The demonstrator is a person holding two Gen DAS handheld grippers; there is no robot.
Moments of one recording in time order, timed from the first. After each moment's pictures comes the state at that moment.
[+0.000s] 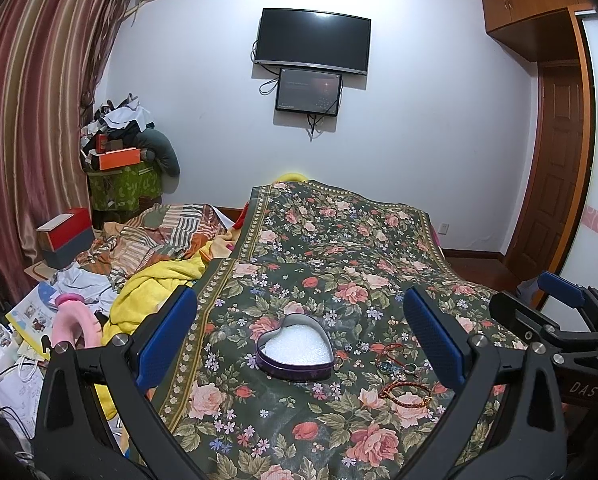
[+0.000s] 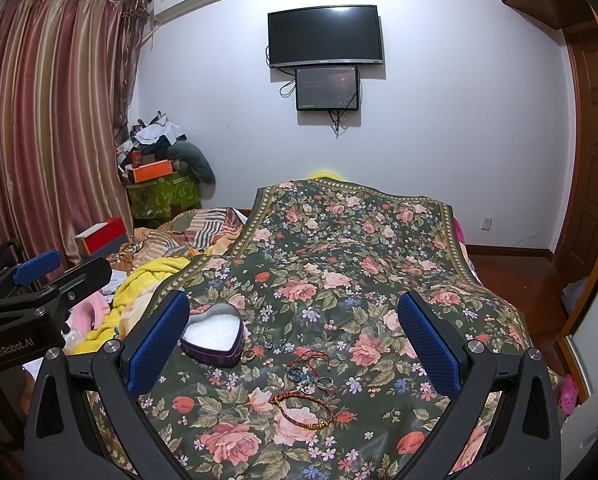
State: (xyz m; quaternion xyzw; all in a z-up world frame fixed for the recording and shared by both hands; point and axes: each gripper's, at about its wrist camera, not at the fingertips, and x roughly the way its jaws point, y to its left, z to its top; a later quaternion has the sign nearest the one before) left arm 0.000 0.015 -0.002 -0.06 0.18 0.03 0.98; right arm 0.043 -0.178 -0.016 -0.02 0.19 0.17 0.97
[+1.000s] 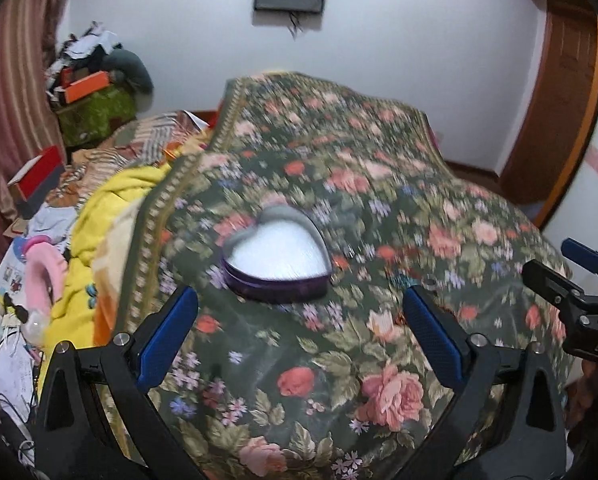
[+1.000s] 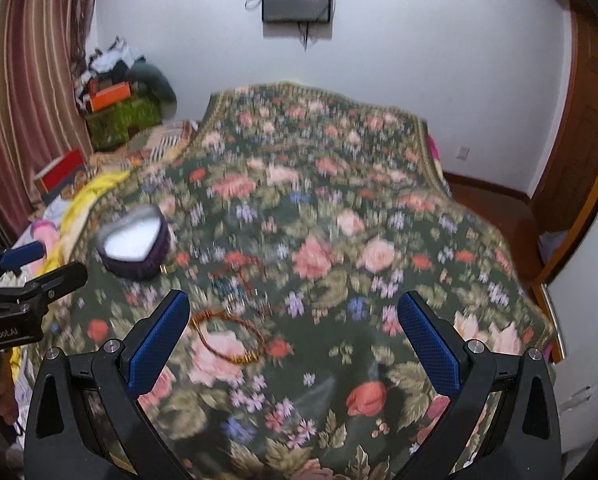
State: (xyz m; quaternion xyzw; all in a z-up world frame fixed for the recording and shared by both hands) left arm 0.072 -0.005 -0.094 -0.05 0.37 -0.01 0.93; right arm 0.095 -0.219 -0.093 -0.05 0.36 0.11 0.93
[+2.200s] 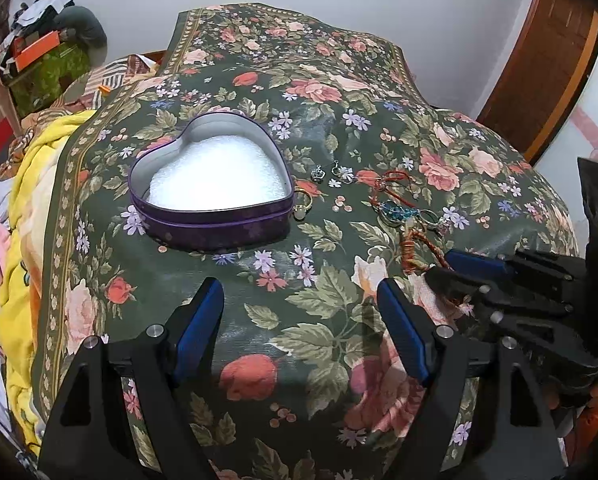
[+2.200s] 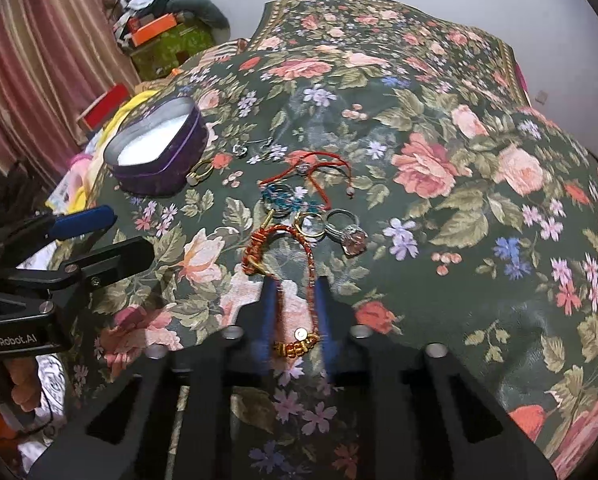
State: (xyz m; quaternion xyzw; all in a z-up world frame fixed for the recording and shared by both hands) left arm 0.106 -0.020 -0.156 -0.05 0.46 -0.08 0.88; right arm 0.130 -0.194 -0.172 -0.03 0.48 0.23 0.85
